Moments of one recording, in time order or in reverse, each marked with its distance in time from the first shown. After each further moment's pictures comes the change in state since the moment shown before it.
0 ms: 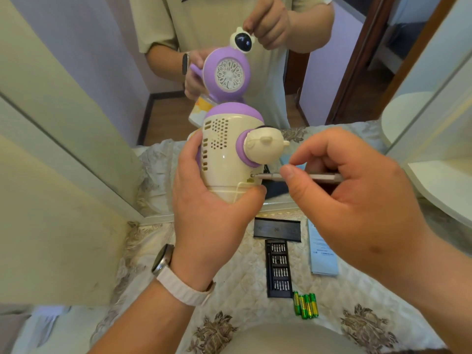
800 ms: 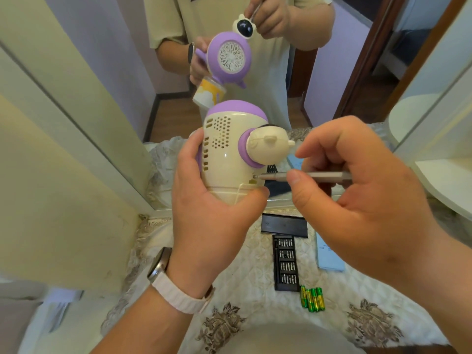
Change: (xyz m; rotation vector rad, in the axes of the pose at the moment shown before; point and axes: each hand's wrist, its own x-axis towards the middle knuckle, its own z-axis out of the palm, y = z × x) left_hand -0.018 0.004 -0.035 -0.015 0.004 -0.005; right_hand -0.014 -0.030 0.008 0.026 -0.078 -0.090
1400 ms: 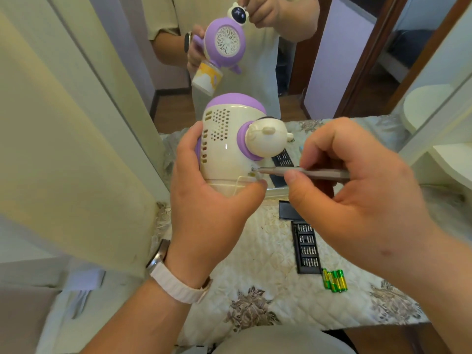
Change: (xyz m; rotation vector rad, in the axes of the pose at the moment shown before) left_hand -0.007 -0.035 -0.072 -0.018 -0.012 0.023; right_hand -0.016 -0.050 0.069 -0.086 0.052 0.027
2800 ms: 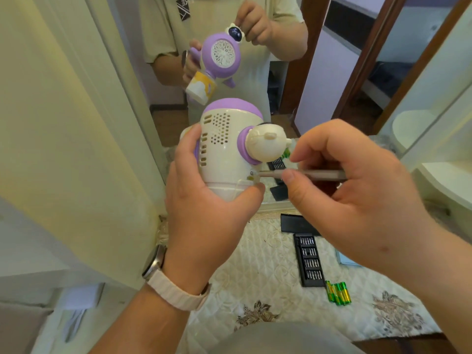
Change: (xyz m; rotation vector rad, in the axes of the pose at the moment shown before) left_hand 0.013 -0.010 -0.036 0.000 0.018 0.088; right_hand 0.013 -0.032 0.019 -0.083 0.004 -0.107
